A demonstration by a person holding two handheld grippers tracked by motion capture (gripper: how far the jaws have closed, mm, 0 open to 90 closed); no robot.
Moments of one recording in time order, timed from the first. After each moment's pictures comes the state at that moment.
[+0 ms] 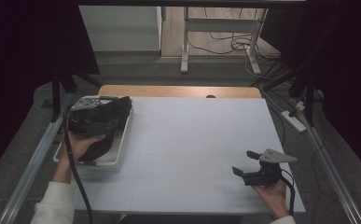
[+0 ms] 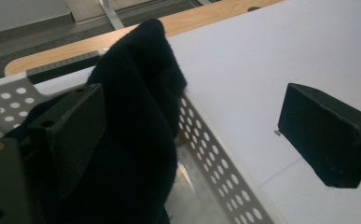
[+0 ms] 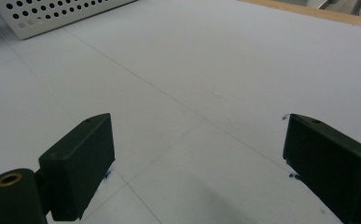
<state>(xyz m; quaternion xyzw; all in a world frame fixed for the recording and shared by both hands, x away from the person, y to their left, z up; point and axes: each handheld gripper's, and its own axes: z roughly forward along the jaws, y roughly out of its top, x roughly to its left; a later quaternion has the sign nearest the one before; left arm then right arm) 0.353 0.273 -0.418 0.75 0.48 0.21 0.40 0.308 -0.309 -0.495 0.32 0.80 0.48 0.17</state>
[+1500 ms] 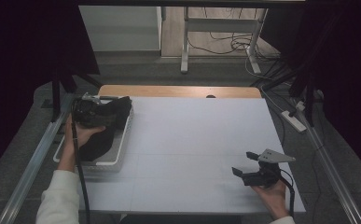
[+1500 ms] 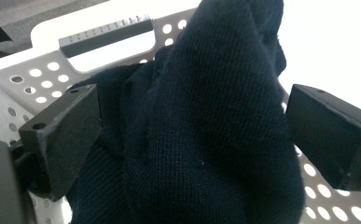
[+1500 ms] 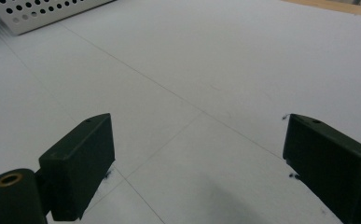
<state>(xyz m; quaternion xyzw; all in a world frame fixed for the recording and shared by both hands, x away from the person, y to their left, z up) 0.411 0.290 -0.449 0.77 0.52 0.21 0.32 0.309 -0.308 -0.499 0.33 0.80 0.48 0.17</state>
